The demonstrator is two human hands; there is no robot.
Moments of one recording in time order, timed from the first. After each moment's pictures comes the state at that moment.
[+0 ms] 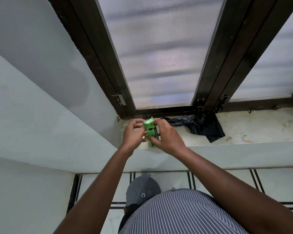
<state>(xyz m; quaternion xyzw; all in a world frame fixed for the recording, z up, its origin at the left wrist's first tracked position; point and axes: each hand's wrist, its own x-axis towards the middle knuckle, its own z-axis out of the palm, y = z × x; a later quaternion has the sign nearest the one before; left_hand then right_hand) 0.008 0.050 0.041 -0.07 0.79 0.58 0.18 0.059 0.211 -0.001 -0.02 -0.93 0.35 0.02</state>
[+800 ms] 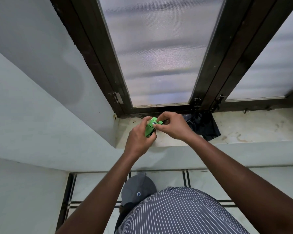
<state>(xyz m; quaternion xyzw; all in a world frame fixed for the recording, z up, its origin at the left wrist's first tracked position) 0.029 0.062 0.023 0.18 0.92 0.35 0.03 0.040 0.257 0.035 -0.11 -0.88 0.45 -0.05</state>
